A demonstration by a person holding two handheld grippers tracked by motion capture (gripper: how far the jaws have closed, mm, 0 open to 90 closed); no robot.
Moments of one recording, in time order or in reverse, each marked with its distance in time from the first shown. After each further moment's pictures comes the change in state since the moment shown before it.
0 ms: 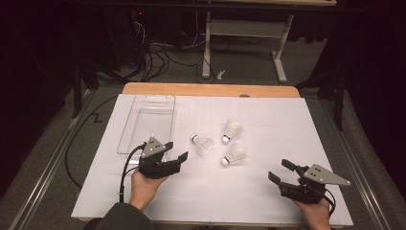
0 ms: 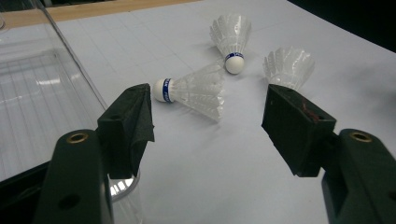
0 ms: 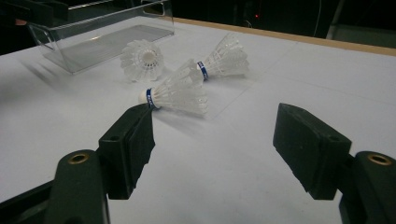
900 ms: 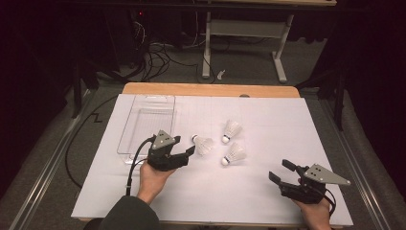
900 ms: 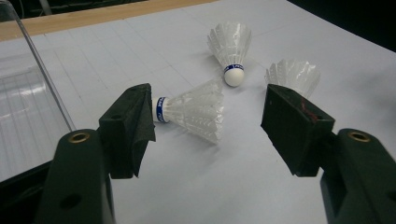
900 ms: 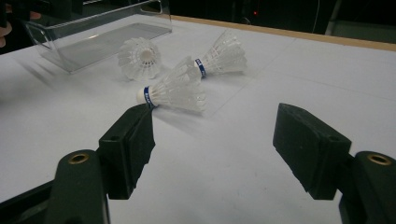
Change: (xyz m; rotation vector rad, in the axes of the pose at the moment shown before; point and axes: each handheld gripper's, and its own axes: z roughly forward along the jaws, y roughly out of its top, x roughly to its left) left arm -0.003 0.017 0.022 0.013 0.003 0.016; right arm -0.001 -0.001 0.000 0.007 -0.008 0.009
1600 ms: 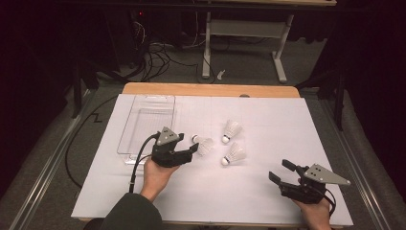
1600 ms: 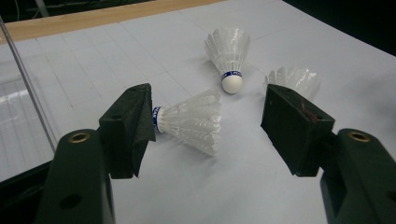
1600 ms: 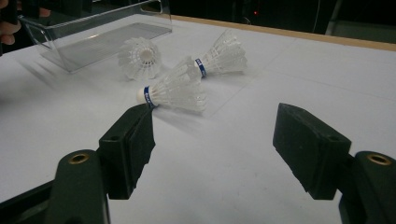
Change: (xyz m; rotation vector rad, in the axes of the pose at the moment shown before) left arm -0.002 0.009 0.011 0.002 -0.009 -0.002; right arm 0.000 0.000 0.000 0.003 0.001 0.001
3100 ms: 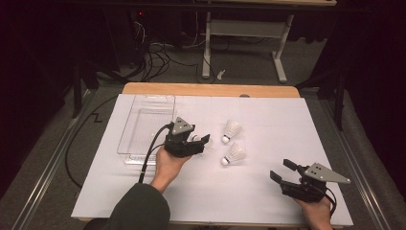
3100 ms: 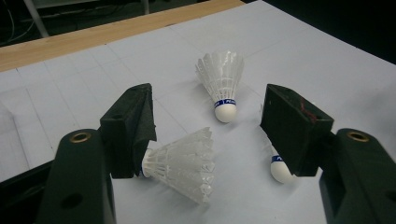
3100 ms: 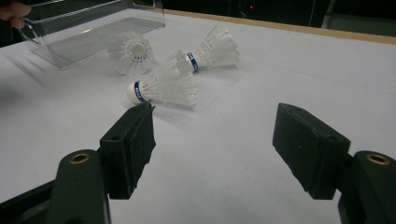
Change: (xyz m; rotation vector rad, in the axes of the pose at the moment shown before) left arm -0.010 0.029 0.028 0.002 -0.002 0.038; right arm -0.006 -0.002 0.001 0.020 -0.016 0.007
